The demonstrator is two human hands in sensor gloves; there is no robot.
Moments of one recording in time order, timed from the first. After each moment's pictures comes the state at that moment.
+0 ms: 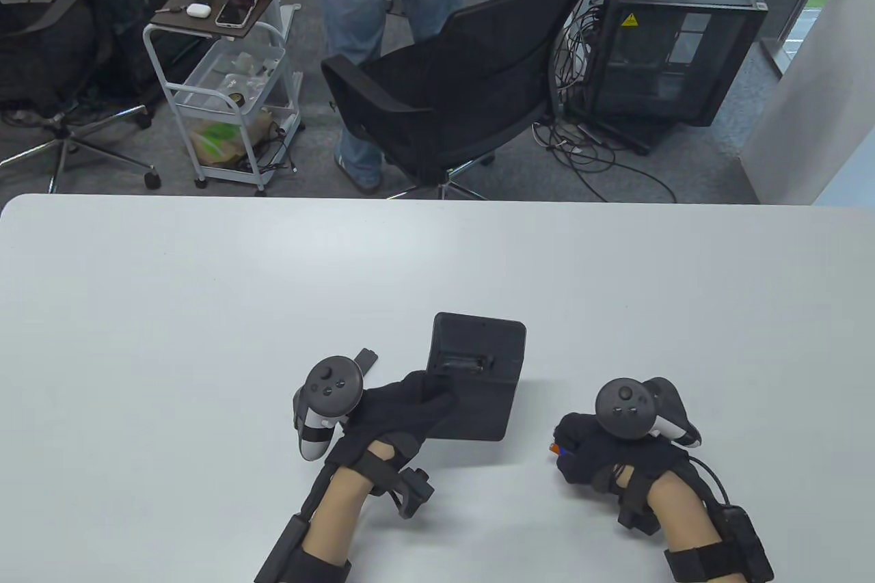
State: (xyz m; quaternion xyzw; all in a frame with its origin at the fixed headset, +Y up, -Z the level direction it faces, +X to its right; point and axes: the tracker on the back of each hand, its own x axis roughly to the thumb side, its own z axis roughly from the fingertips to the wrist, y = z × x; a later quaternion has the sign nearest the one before) left_hand -0.126 -0.718 -0.311 -0.10 -0.16 0.56 0.81; right_hand 0.217 -0.753 -0.305 0.23 0.12 0.92 0.28
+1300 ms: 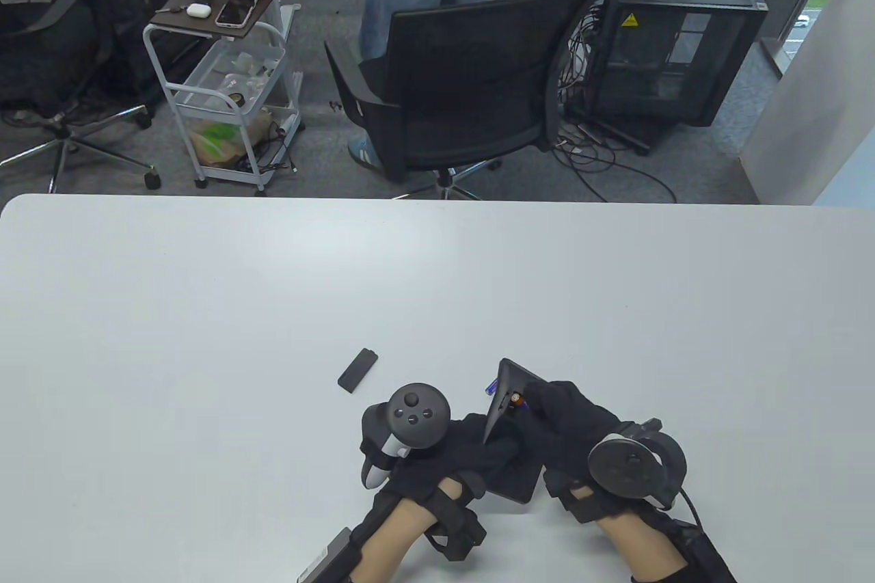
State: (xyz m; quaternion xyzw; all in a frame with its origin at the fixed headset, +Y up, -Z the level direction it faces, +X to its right) left_hand -0.055 -0.711 -0.271 -0.15 -0.14 0.41 0.89; right_hand 0.166 -0.696 -0.254 0.19 -0.26 0.90 0.29
